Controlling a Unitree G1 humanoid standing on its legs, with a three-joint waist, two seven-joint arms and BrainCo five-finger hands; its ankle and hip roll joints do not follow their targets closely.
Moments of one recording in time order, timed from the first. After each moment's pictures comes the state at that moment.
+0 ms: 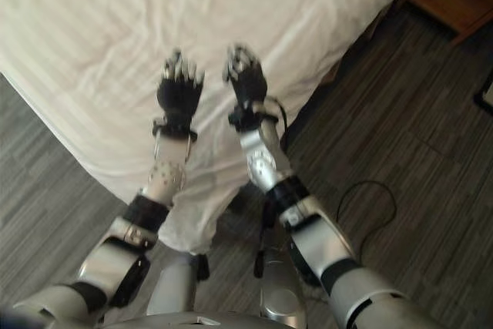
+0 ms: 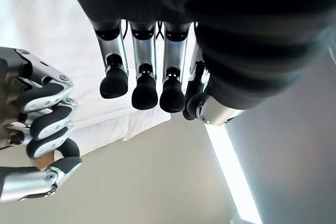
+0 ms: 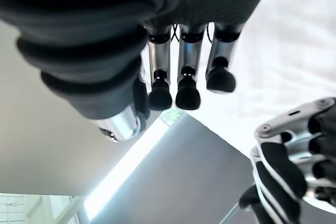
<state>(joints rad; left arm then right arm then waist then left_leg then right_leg) -0.75 0.03 -0.24 0.33 -1.30 -0.40 0.04 -0.90 -0.08 0.36 0.51 1.05 -0.42 -0.09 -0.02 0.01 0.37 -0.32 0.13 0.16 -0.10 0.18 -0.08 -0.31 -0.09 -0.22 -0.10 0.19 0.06</state>
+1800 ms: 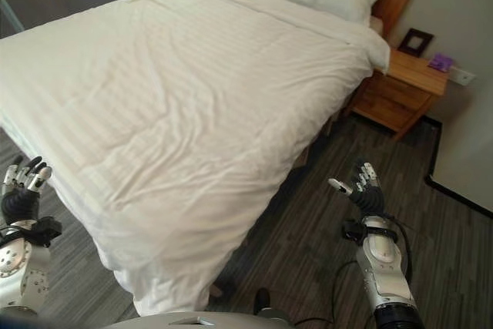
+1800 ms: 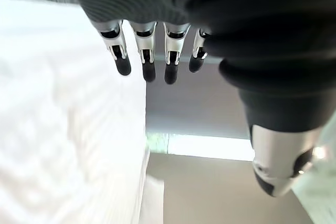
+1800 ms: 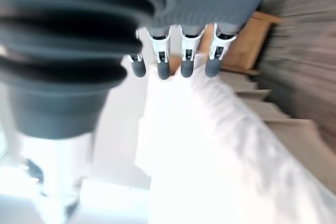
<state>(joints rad) 0.13 0.48 0.12 0.24 -0.53 -0.36 0.07 0.10 -0.43 -0.01 0.21 0.28 -0.26 -0.11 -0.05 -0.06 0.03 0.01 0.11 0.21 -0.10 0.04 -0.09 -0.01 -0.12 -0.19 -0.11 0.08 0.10</state>
